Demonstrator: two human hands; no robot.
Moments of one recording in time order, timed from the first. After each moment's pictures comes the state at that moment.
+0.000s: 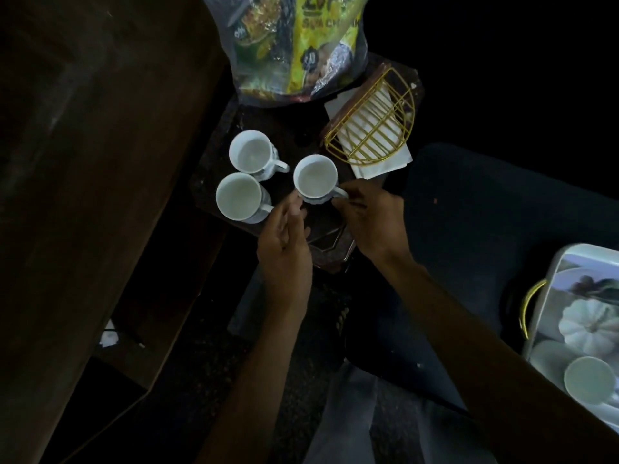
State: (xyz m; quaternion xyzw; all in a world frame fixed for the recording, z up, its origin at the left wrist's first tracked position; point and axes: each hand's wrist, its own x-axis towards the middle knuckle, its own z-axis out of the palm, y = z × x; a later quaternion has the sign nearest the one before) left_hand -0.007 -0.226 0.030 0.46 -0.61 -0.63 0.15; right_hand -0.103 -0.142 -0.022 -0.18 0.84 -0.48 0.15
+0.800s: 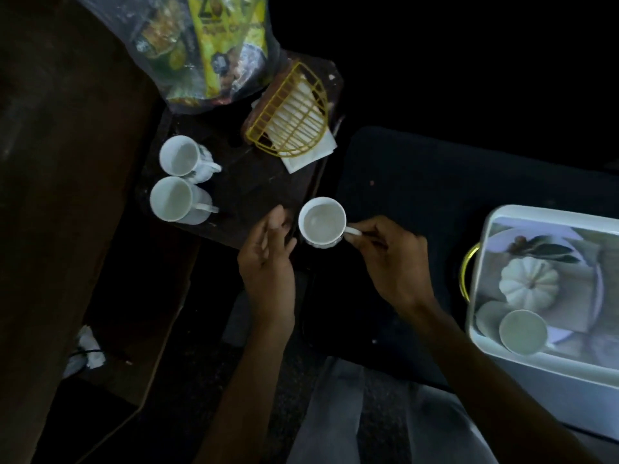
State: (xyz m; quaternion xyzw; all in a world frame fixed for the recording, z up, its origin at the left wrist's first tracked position) left_hand -0.008 -0.138 0.038 0.47 -0.58 -0.65 0.15; right_hand -0.068 0.003 0.001 -0.09 0.82 -0.54 0.16
